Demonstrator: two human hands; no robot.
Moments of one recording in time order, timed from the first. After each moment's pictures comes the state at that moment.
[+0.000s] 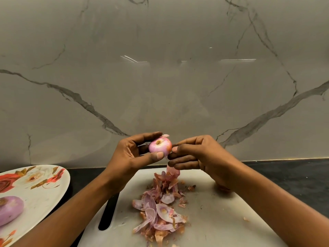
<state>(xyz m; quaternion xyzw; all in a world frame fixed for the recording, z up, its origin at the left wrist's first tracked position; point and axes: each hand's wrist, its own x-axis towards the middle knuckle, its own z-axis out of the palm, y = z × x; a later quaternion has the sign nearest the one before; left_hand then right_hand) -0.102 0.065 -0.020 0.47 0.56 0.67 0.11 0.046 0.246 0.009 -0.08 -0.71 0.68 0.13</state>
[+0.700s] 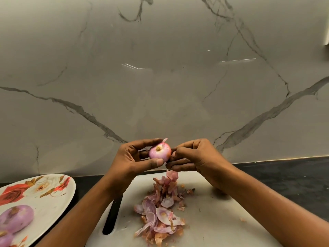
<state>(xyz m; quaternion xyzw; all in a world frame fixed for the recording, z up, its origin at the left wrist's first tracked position) -0.096 0.062 -0.008 0.47 0.58 0.65 0.12 0.048 0.240 0.010 -0.07 -0.70 0.69 0.16</state>
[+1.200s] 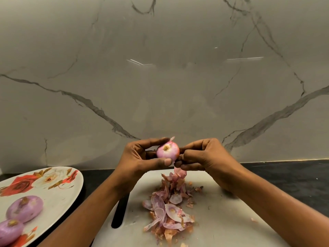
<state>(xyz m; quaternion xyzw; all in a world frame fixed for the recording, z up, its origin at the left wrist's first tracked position) -0.093 0.058 -0.014 0.46 0.57 0.67 0.14 0.047 0.238 0.003 -0.09 -0.71 0.67 0.18</state>
